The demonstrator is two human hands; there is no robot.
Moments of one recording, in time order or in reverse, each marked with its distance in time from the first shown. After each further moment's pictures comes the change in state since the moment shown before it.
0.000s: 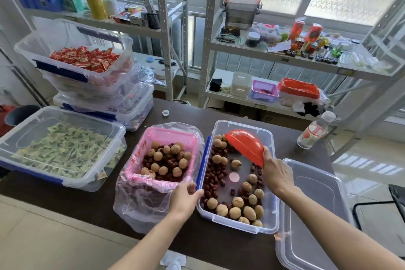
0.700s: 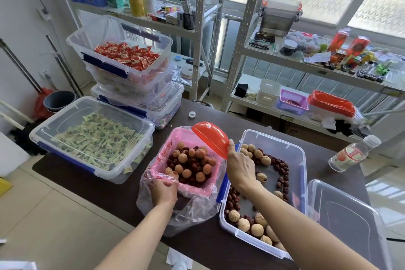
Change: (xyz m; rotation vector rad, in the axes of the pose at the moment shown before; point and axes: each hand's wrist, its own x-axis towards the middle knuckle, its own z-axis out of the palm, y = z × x) left_hand 0.070 -0.073 -0.071 -0.335 0.370 -0.386; right_hand 0.023 -0.178 0.003 0.060 -0.011 -0.249
